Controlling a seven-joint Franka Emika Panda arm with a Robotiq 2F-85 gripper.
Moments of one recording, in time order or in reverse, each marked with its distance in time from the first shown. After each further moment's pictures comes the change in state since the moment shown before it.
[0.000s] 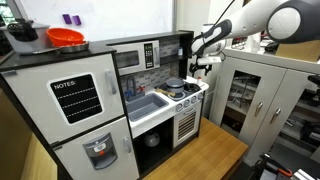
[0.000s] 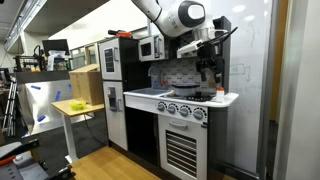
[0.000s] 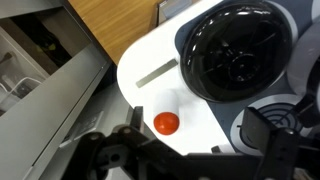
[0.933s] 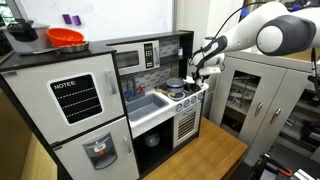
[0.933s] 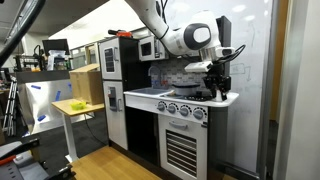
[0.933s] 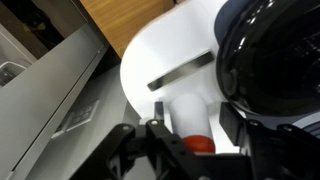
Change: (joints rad) arm -0.045 0.139 0.017 0.028 0.020 0.199 -0.078
